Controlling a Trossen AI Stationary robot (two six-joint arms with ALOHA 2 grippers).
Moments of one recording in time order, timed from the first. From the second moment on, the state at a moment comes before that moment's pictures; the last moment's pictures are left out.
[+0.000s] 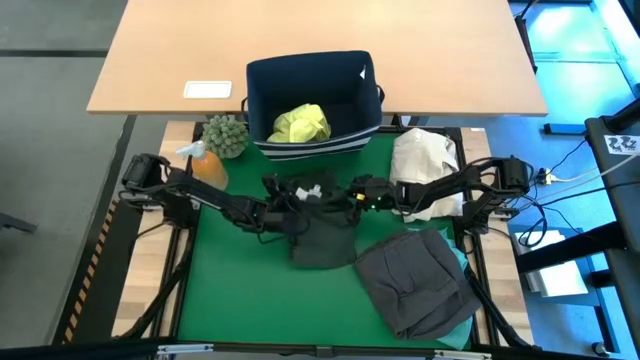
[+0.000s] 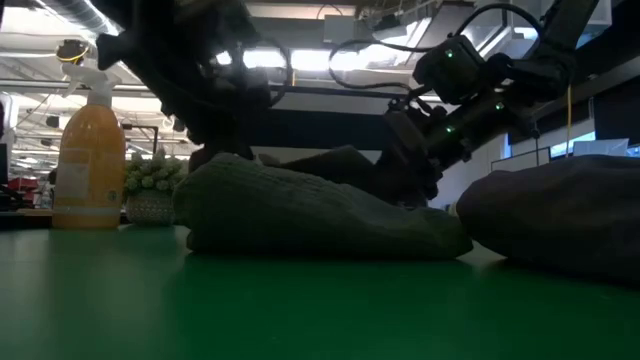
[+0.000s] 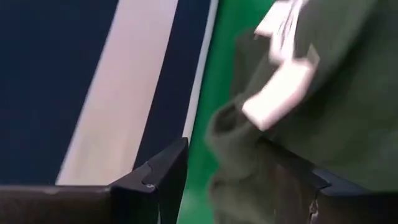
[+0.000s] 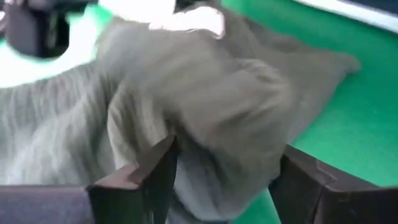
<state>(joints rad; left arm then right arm) -0.15 1.63 0.82 -0.26 -0.99 -0.03 -0.11 1.67 0.60 0.51 0.09 0.35</state>
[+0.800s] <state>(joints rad) -0.30 1.41 0.82 -0.48 -0.88 -0.35 -0.09 1.48 0.60 0.40 0.15 0.20</state>
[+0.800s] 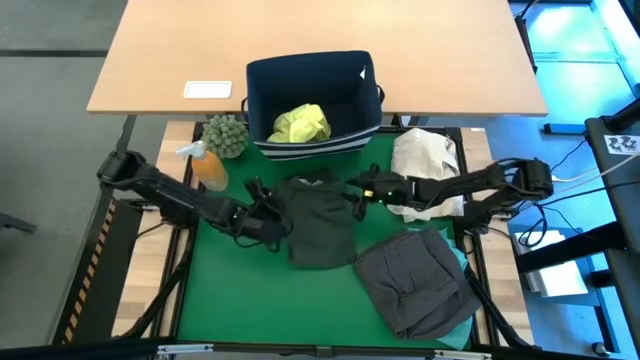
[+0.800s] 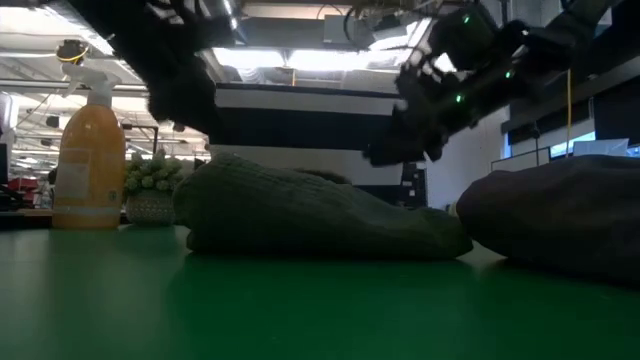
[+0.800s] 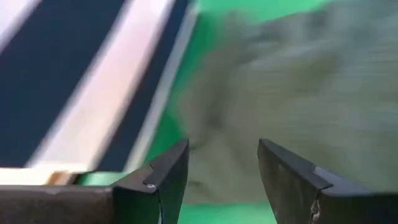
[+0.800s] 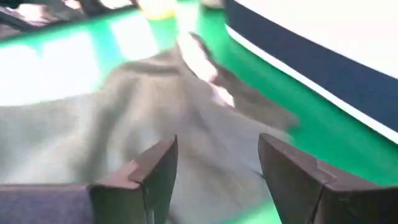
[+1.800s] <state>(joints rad) -0.57 1.66 0.82 -0.13 -0.40 -0.59 0.27 1.84 0.91 0.10 0.08 0.29</state>
